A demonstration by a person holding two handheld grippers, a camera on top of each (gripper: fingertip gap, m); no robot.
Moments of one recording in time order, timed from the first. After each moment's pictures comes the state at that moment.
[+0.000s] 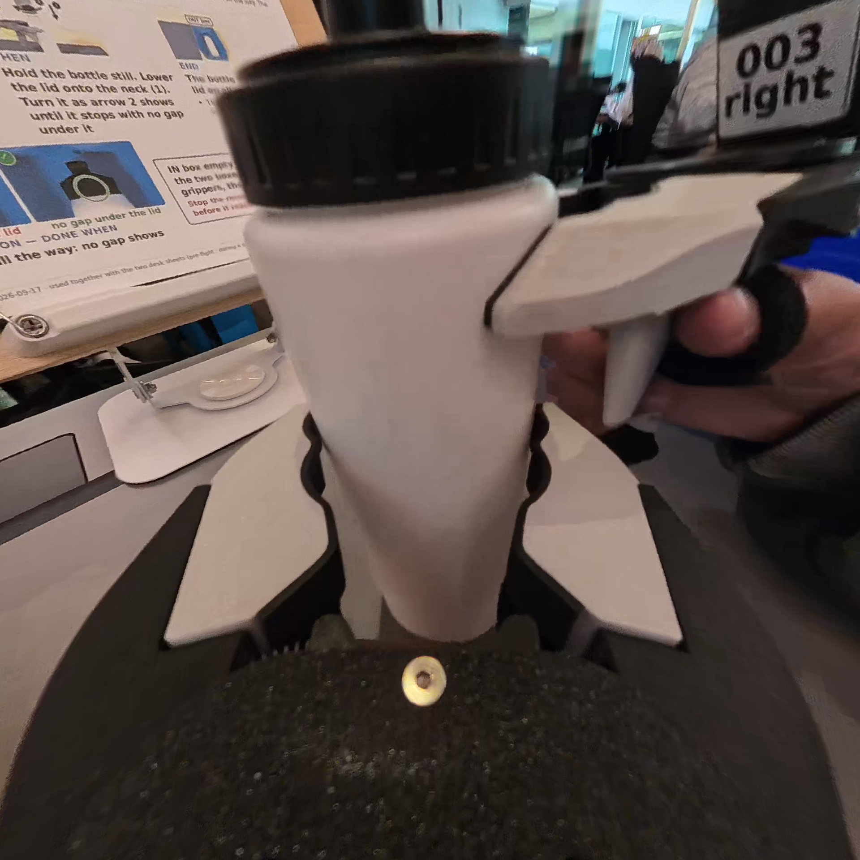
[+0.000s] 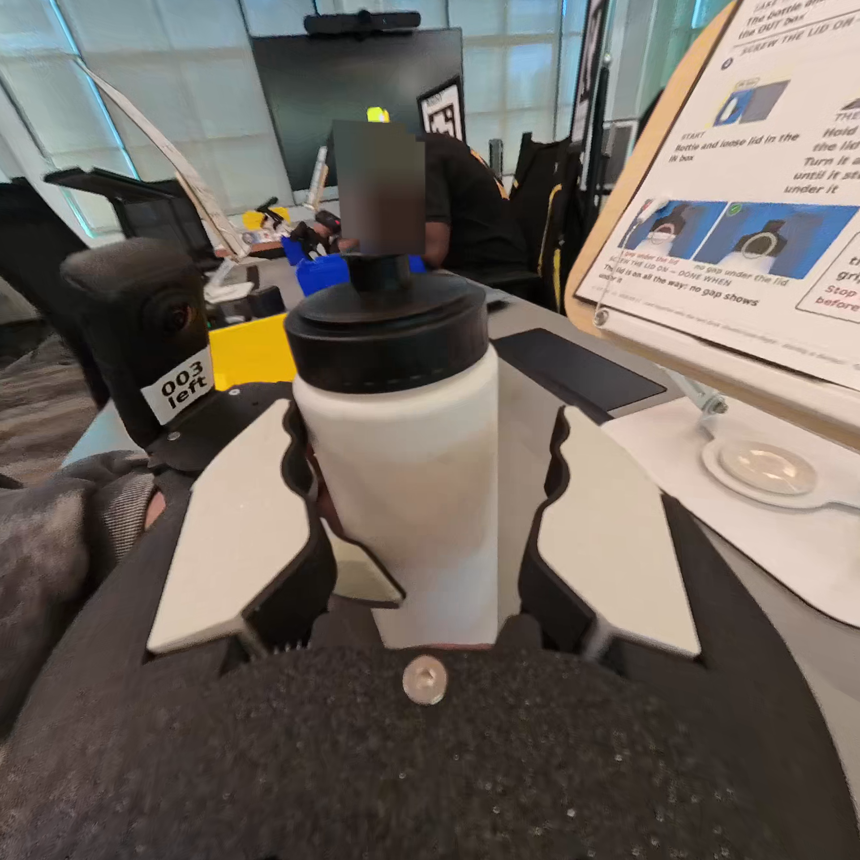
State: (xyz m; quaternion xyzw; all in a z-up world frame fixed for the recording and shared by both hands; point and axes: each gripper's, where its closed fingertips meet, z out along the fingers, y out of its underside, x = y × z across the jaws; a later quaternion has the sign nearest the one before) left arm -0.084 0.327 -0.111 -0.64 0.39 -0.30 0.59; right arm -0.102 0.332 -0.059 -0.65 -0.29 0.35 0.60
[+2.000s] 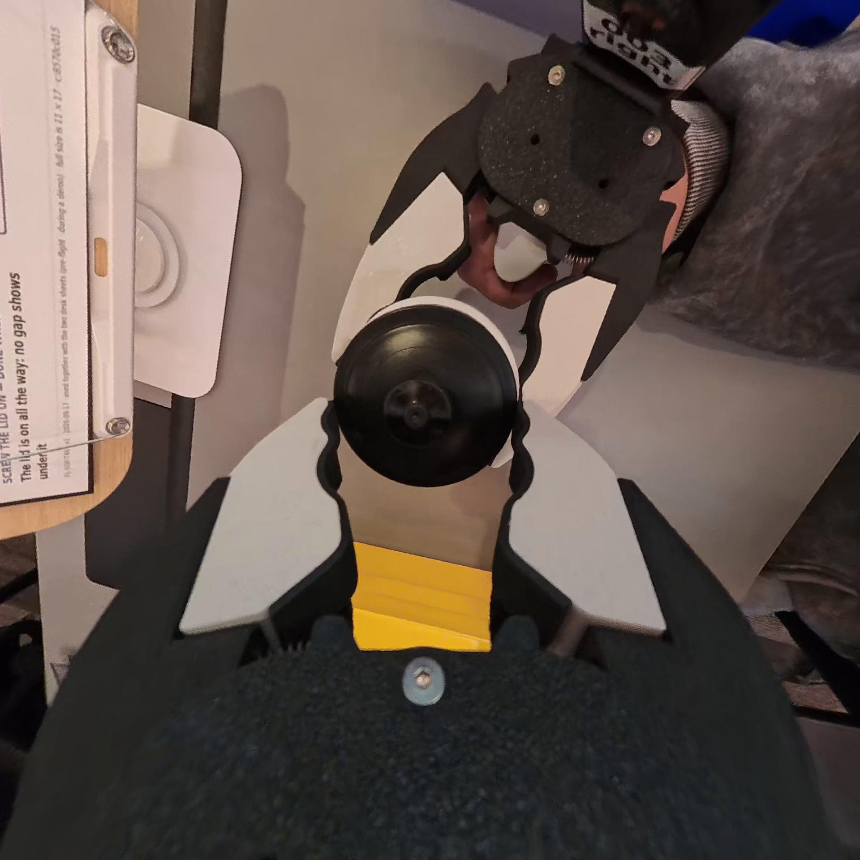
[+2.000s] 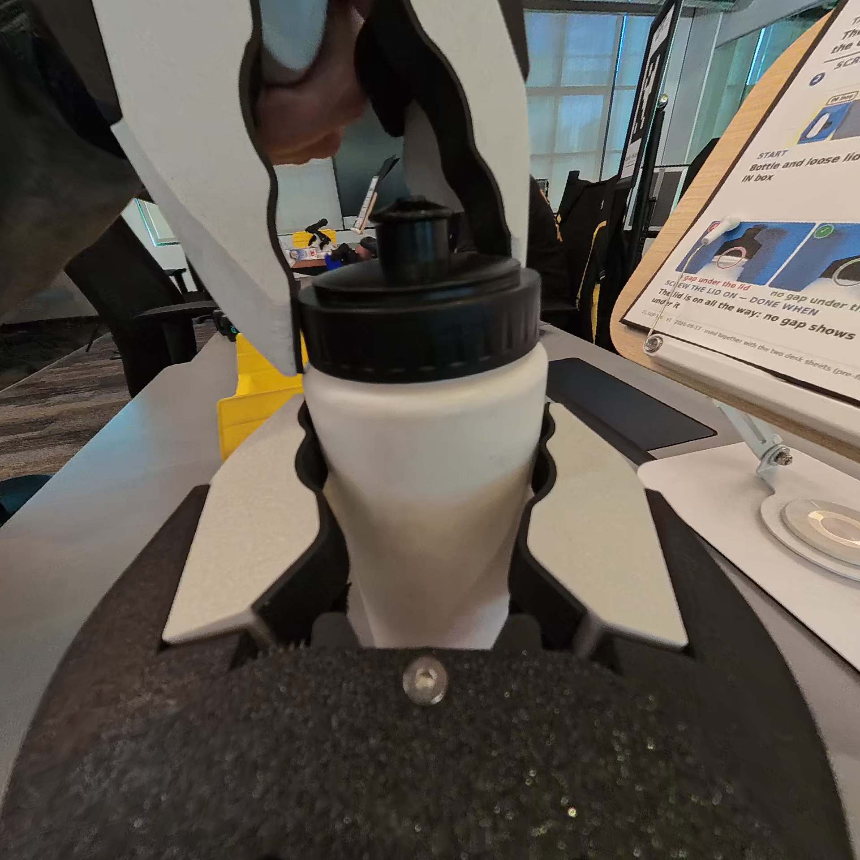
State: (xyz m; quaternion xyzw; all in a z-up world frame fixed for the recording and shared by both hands) left arm -0.107 0.319 -0.039 -0.70 0.70 -0.06 0.14; right arm -0.128 0.335 -0.066 -0.61 -0.33 0.38 0.62
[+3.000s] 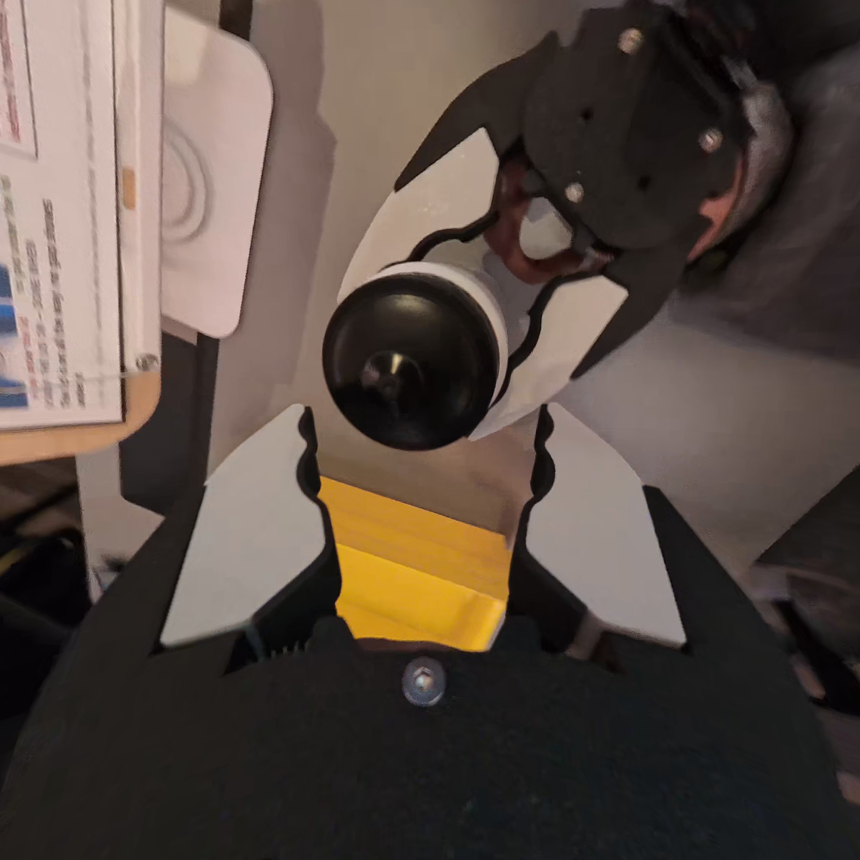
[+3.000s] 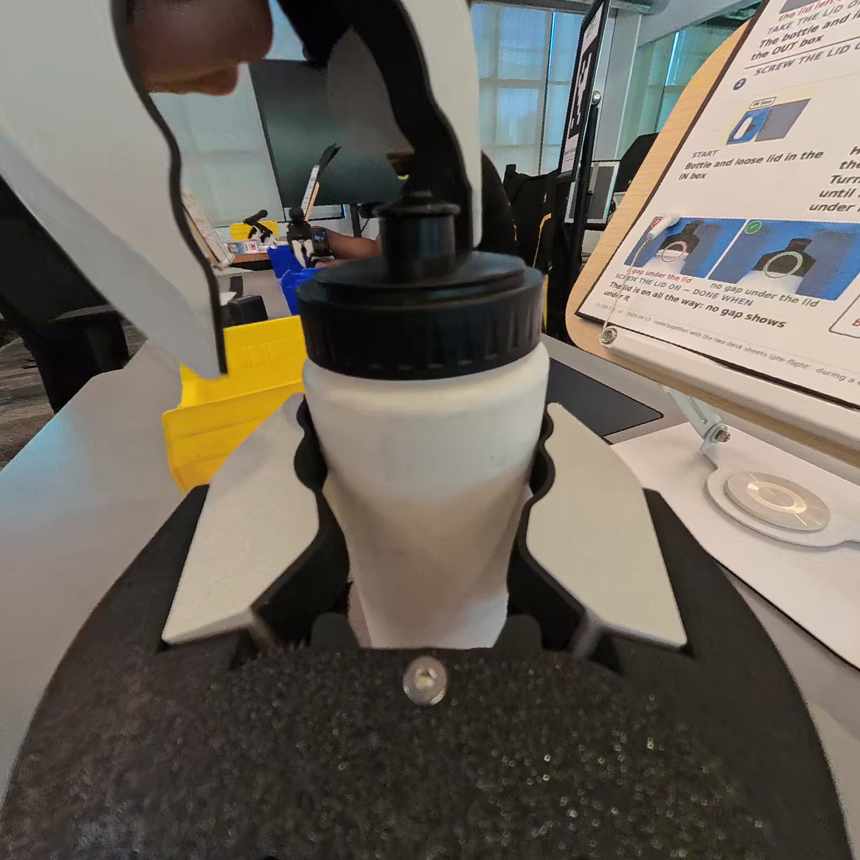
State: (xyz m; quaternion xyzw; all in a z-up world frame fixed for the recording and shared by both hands) left arm -0.118 0.322 -0.030 -0.72 0.68 0.01 0.12; right arm -0.126 0.347 -0.068 -0.64 -0.29 0.33 0.63
